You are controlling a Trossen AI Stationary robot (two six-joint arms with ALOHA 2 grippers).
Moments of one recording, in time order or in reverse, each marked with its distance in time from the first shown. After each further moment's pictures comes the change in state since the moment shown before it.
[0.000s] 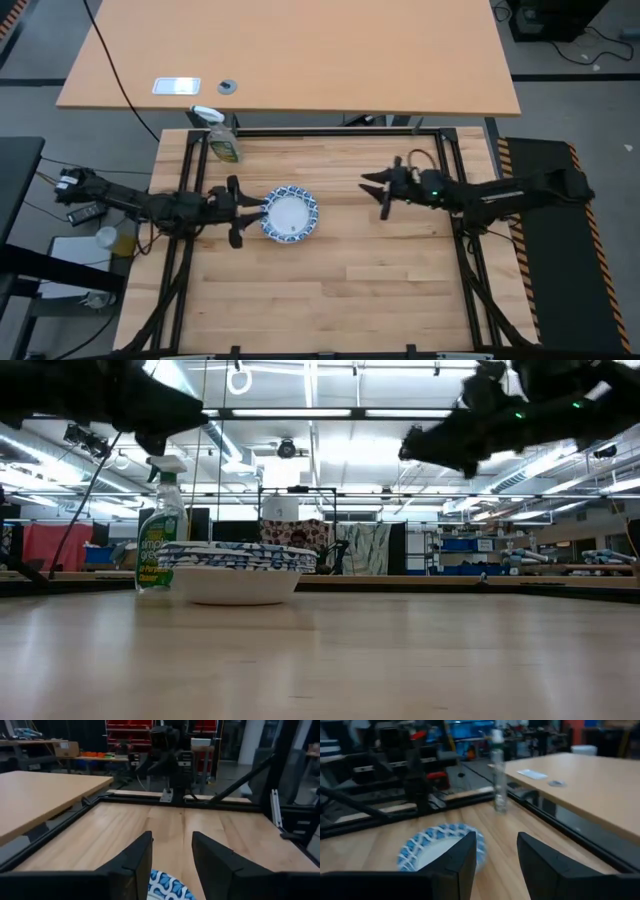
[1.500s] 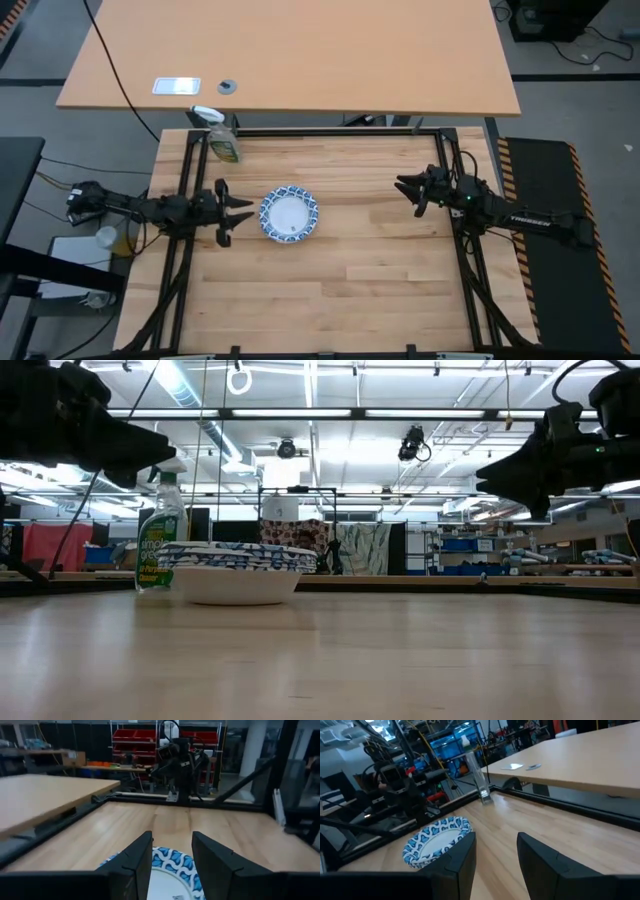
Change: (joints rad) left arm 0.001 -0.435 -0.257 -0.114 -0.013 0.026; right arm -0.208 -0.813 -0.356 -0.416 -0.140 0.250
